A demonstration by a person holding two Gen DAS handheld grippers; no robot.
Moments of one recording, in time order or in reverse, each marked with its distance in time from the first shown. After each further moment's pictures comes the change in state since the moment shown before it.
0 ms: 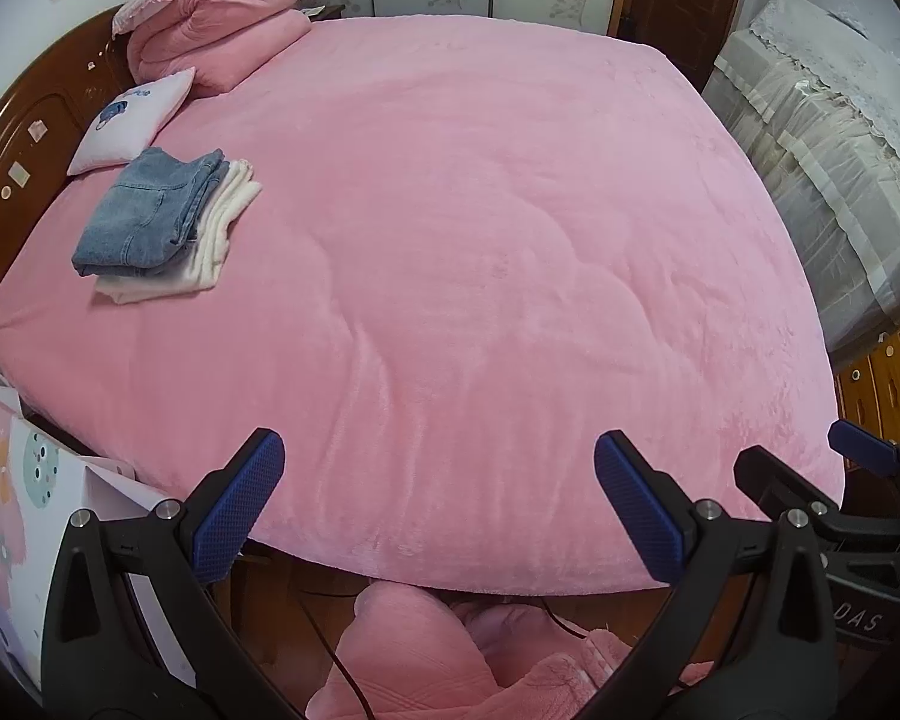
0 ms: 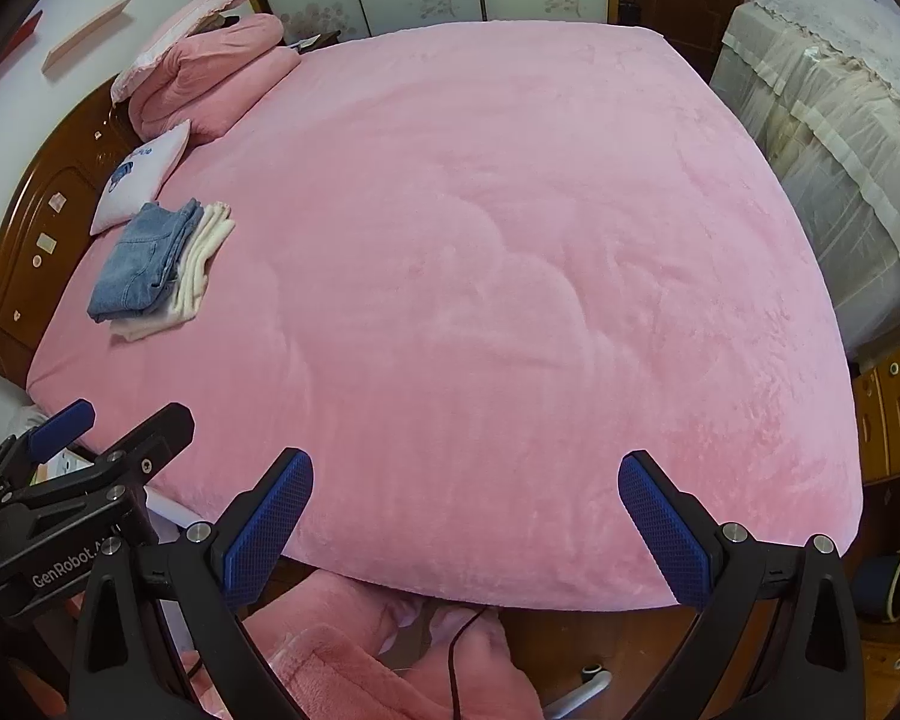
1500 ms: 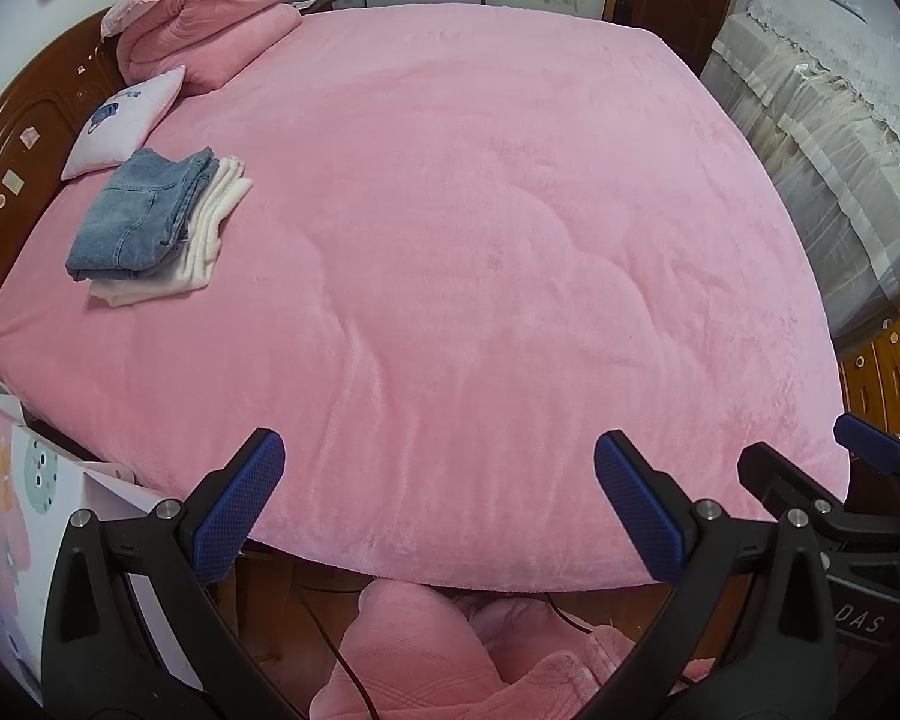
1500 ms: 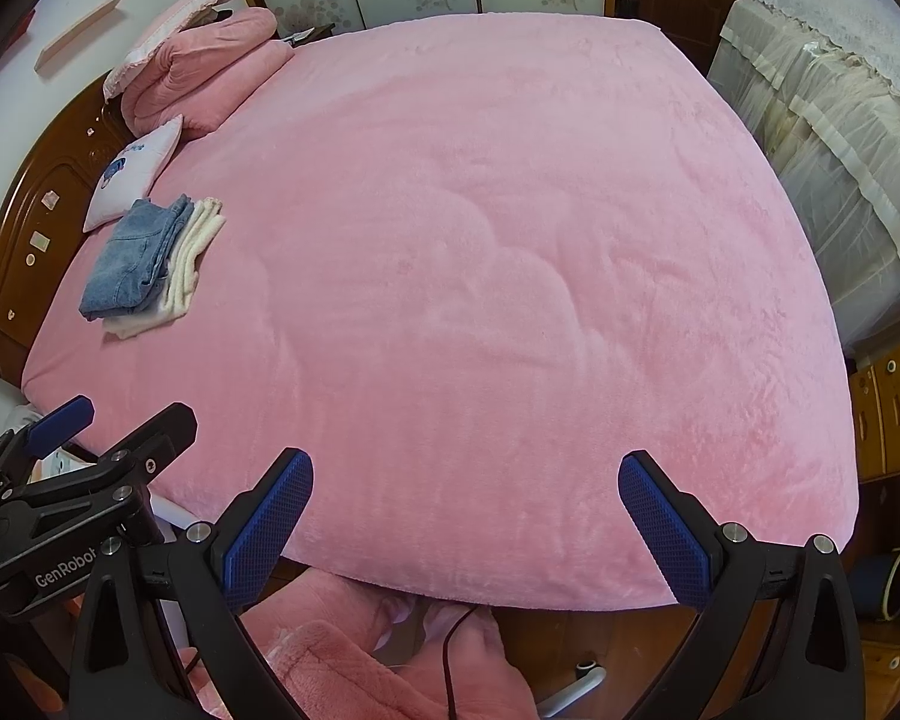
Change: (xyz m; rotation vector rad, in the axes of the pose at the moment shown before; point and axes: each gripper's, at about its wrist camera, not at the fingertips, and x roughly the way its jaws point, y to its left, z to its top) left arm 0.012 0.001 0.006 0.028 0.021 -0.006; right arm 0.006 0.003 -0.005 0.011 0.008 -0.013
